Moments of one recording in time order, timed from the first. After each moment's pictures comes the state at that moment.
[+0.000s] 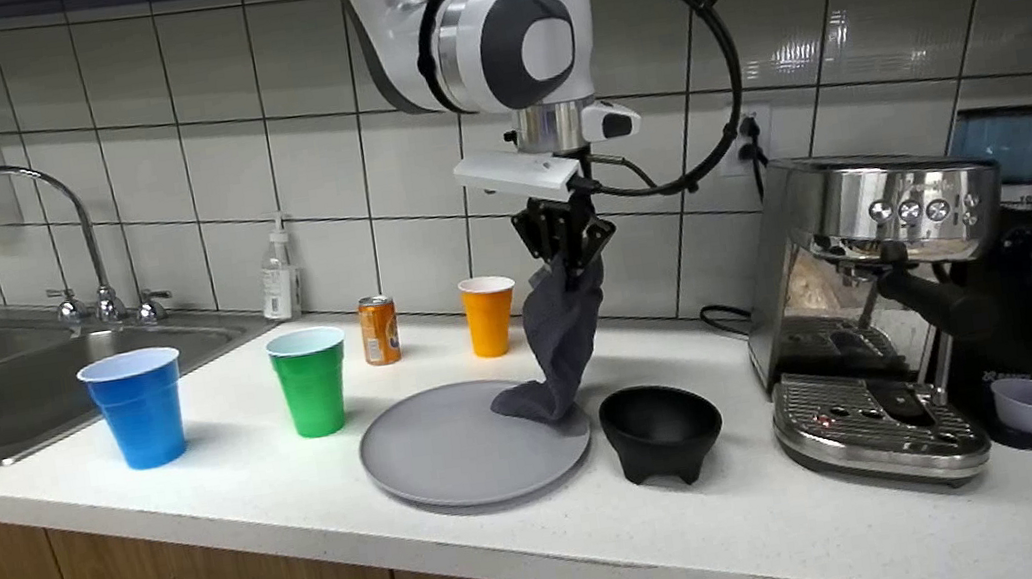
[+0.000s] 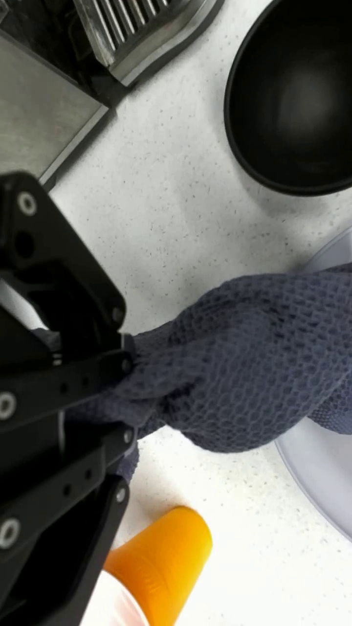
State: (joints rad) arm -0.19 0.29 -0.14 -2.13 0.18 2.67 -0.05
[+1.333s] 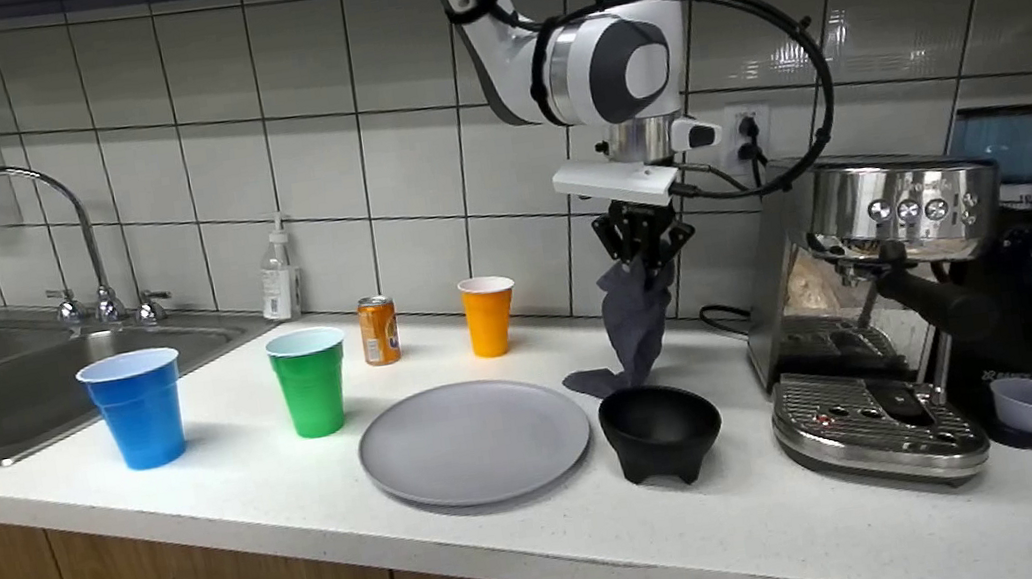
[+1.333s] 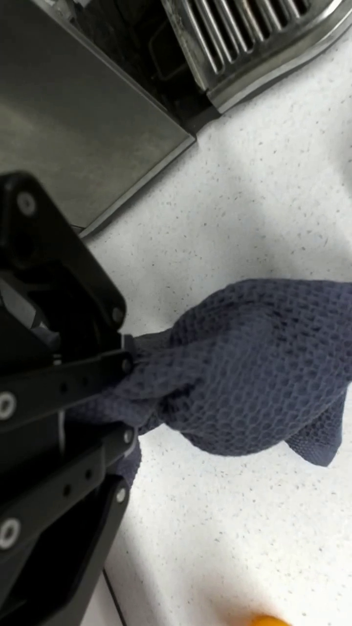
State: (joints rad) arm -0.32 0.57 -0.12 -1.73 0.20 2.52 -0.14
